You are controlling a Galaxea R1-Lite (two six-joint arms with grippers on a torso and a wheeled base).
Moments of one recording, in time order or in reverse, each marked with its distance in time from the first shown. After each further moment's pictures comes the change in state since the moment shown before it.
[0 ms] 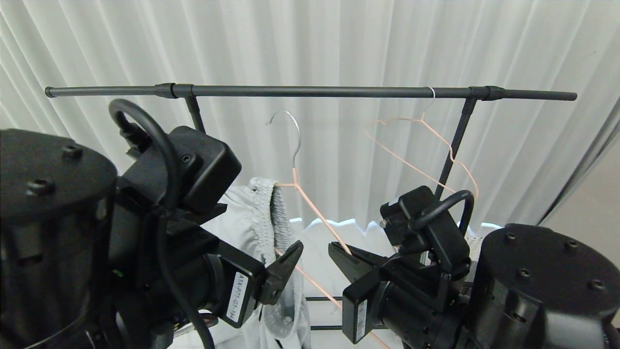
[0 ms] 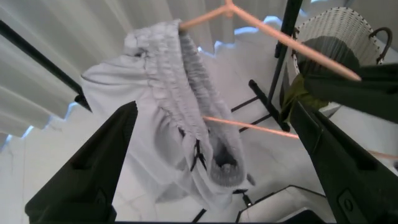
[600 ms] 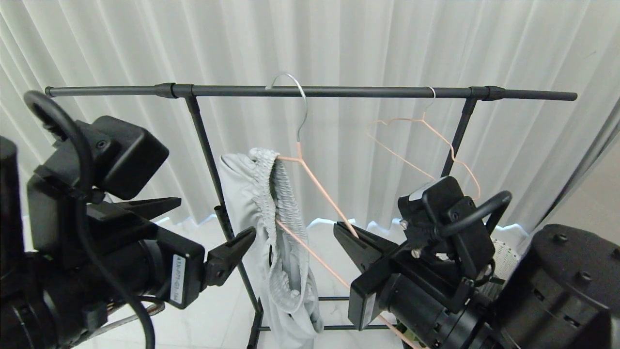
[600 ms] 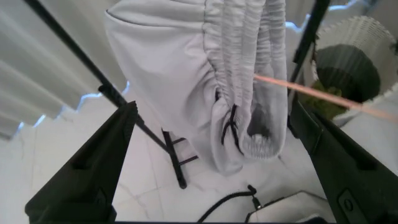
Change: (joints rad) left arm 0.150 -0.125 0.073 0.001 -0.069 0.035; right arm -0.004 0.005 0.070 -0.246 -0.015 -0.179
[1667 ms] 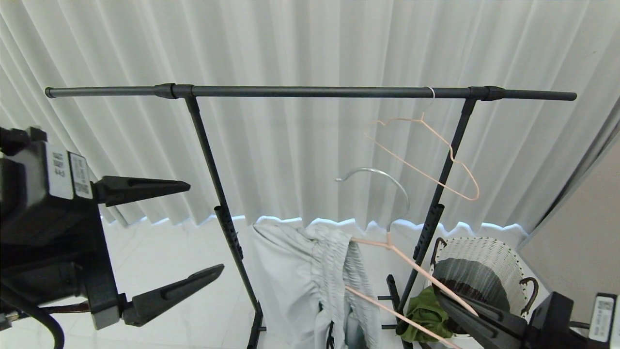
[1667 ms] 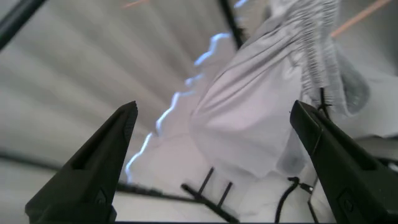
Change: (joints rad) left arm 0.469 -0.115 0.076 -0.048 -0.924 0.665; right arm -0.057 -0.312 0.593 -0.259 0.177 -0.240
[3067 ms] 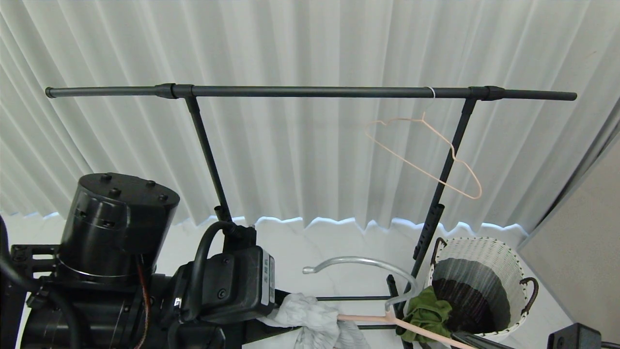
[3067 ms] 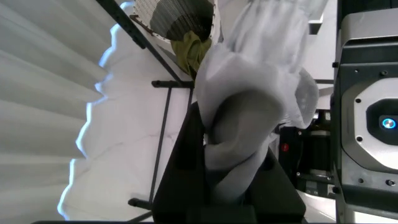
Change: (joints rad) left arm -0.285 0.301 0.008 -0.001 -0.071 0.041; right arm 0.094 -0.062 0.047 0.001 0.062 -0.088
